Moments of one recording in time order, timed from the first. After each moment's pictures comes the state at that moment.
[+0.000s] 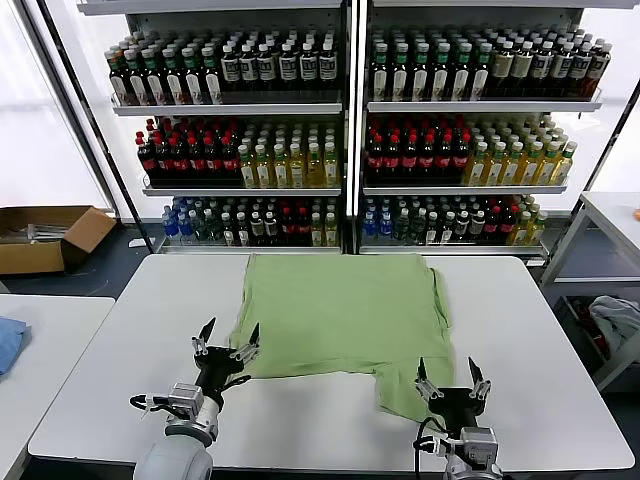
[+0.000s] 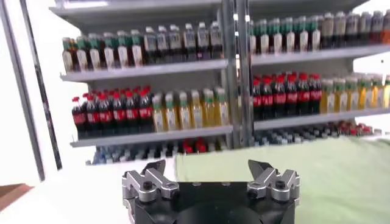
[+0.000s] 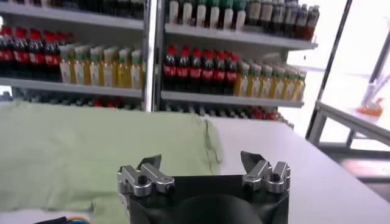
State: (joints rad) left arm 1.37 -1.35 -0.44 -1.99 -0.11 0.32 -0.05; right arm -1.63 1.37 0.36 2.20 0.12 -0.40 0.41
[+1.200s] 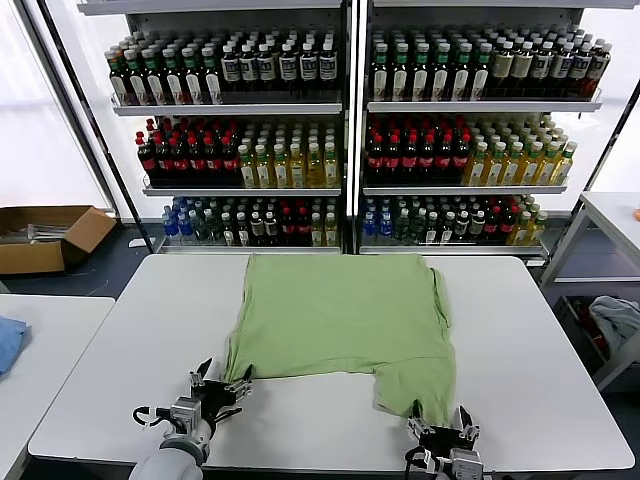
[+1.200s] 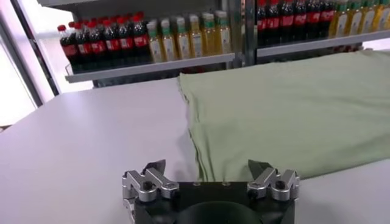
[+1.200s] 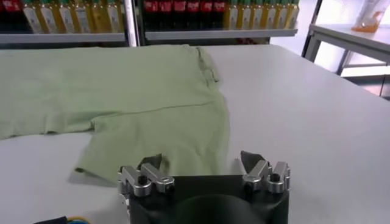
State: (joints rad) left arm 1.40 -1.28 -0.43 -1.91 -0.16 0.42 -0.06; right arm -1.65 1.43 0.32 2.11 0.23 -0.41 0.47
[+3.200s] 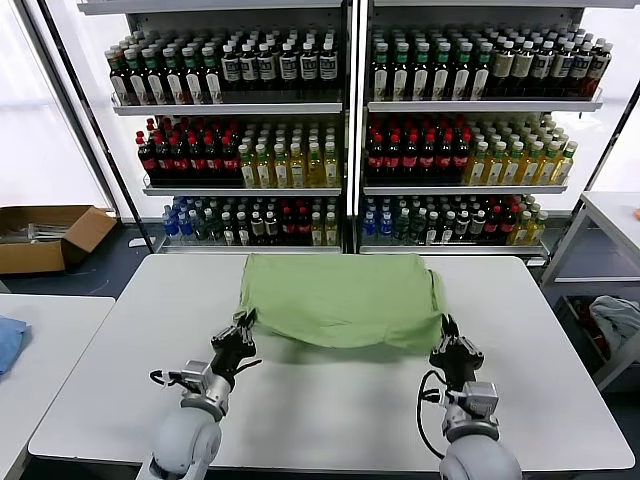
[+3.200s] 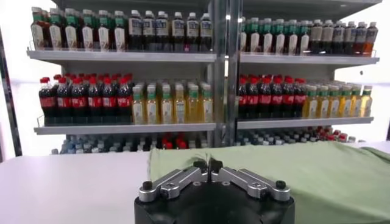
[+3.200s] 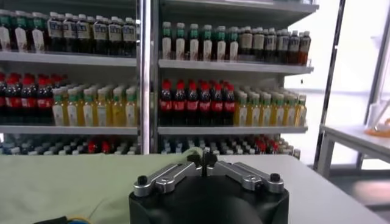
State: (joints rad) left arm 1.15 -1.33 -0.37 -1.79 -0.25 0.25 -0.02; right arm -1.18 1.27 0.35 1.95 0.19 -0.32 0.36
